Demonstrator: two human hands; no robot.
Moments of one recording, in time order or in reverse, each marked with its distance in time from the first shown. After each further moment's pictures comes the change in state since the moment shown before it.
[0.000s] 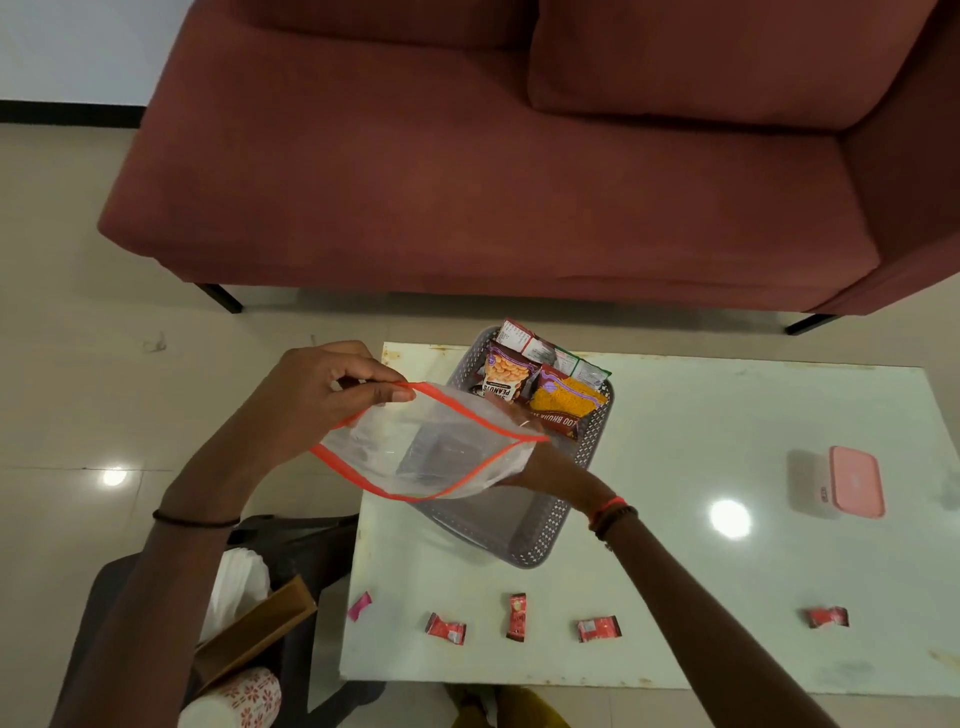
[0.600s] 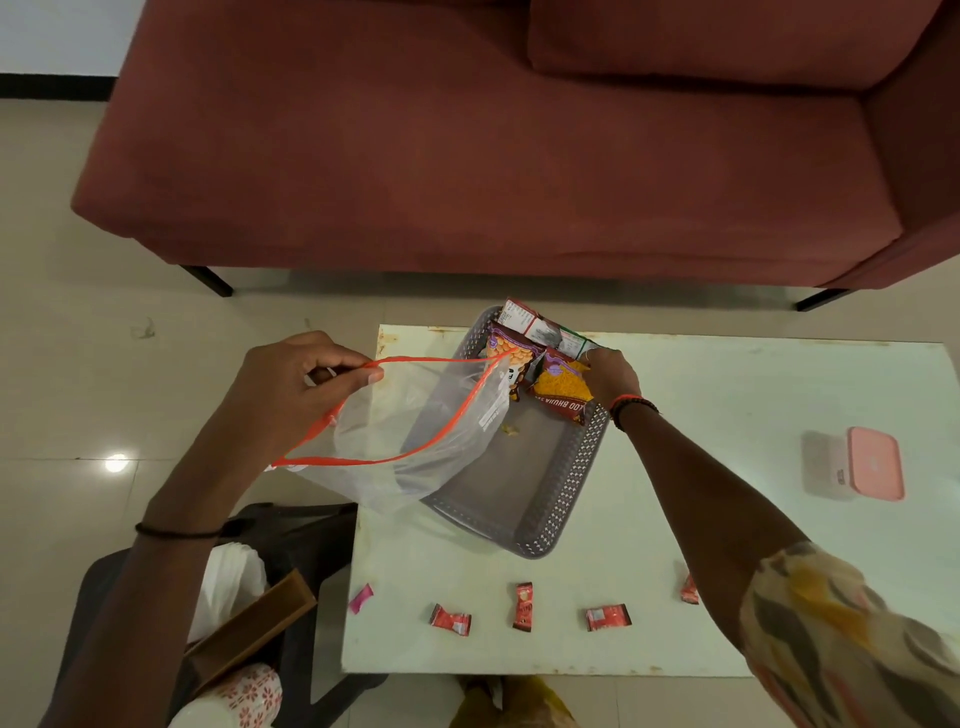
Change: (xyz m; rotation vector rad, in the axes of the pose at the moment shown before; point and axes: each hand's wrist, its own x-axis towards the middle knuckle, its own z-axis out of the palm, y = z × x) left_hand 0.002 -0.025 0.009 0.242 0.179 -0.019; right_hand 0.069 0.080 -0.087 -0.555 0.386 0.544
